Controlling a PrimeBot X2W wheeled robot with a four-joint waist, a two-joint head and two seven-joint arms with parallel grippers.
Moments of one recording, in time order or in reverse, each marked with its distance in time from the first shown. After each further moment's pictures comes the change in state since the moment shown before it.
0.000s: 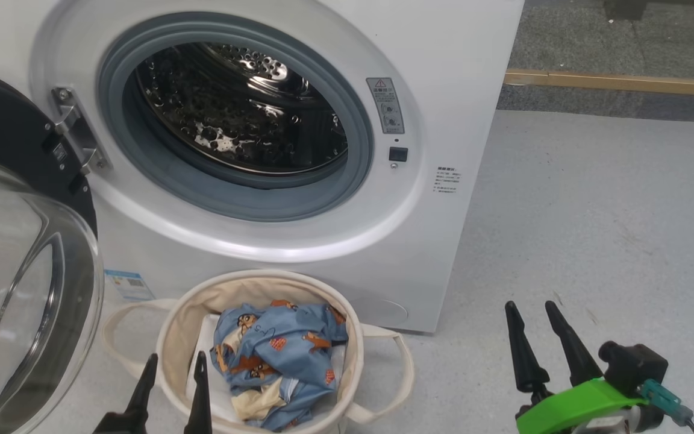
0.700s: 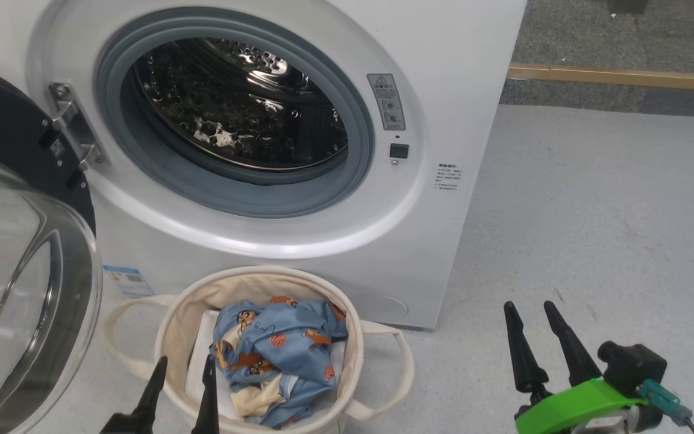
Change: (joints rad) left arm -0.001 0.000 -0.023 0.016 -0.011 -0.018 0.000; right arm 0.000 0.000 0.004 0.000 0.002 0.000 0.000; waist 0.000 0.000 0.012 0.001
